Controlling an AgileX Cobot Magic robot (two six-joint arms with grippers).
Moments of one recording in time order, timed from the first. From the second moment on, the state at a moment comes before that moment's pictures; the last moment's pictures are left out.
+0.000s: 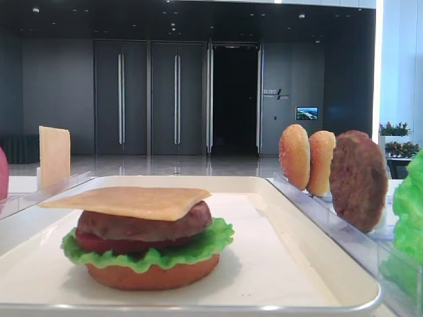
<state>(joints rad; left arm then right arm) 0.12 -0.02 -0.47 0.01 1.11 0.04 -0.04 -0.01 -0.50 0.02 1.14 0.01</state>
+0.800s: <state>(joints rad) 0.12 -0.02 -0.47 0.00 1.11 0.04 -0.04 -0.01 -0.50 0.02 1.14 0.01</state>
